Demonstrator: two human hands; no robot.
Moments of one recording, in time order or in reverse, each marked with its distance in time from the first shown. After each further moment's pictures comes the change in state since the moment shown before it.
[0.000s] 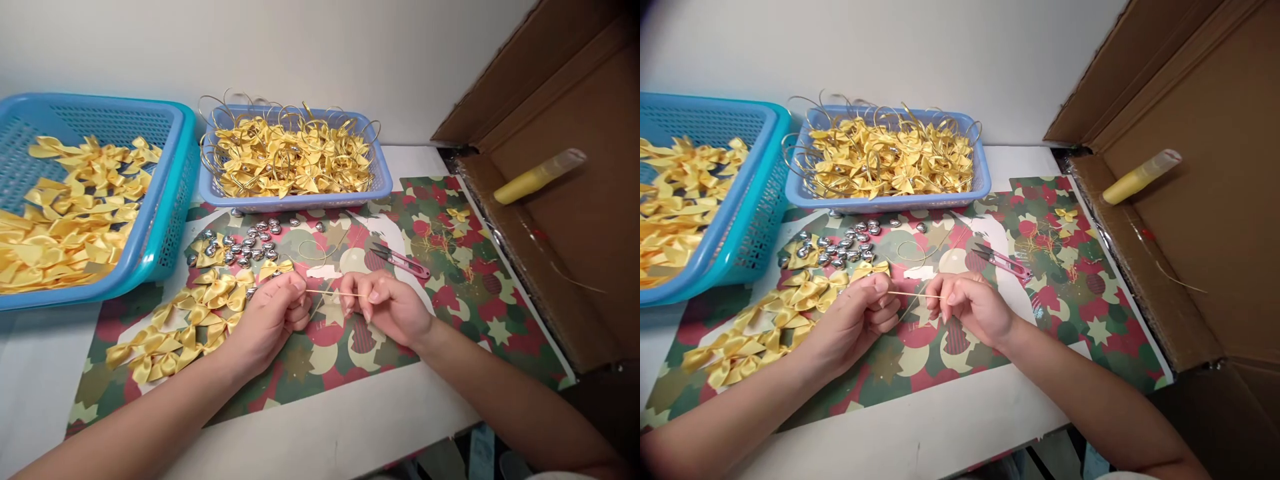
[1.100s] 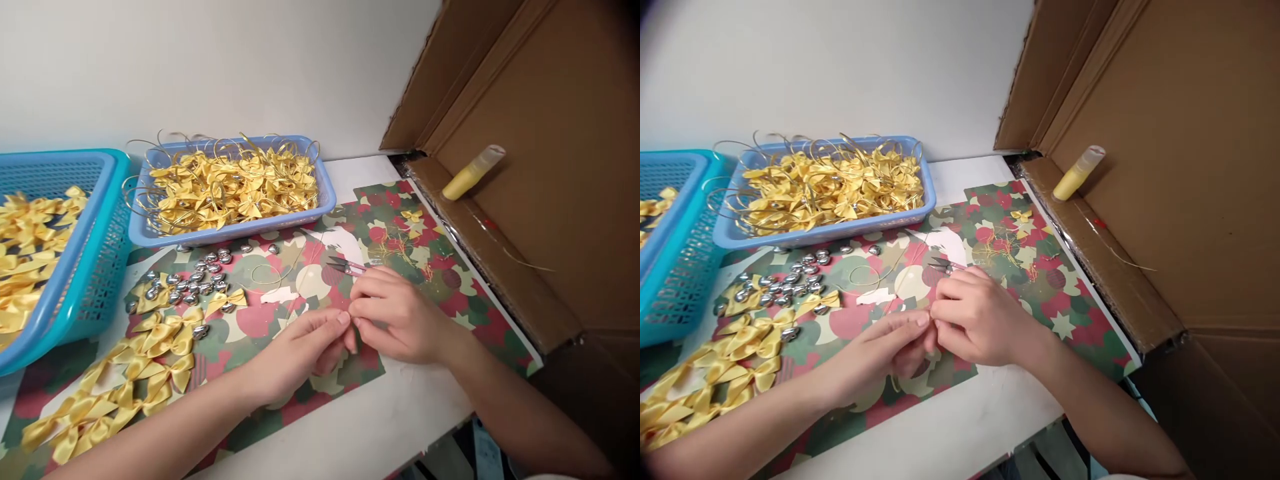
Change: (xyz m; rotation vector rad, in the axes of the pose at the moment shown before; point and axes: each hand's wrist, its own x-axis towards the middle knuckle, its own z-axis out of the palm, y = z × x) left_hand 0.015 -0.016 0.061 0.424 -0.500 -0.235; right_hand -0.053 -0.050 -0.030 -1.533 0.001 -0.642
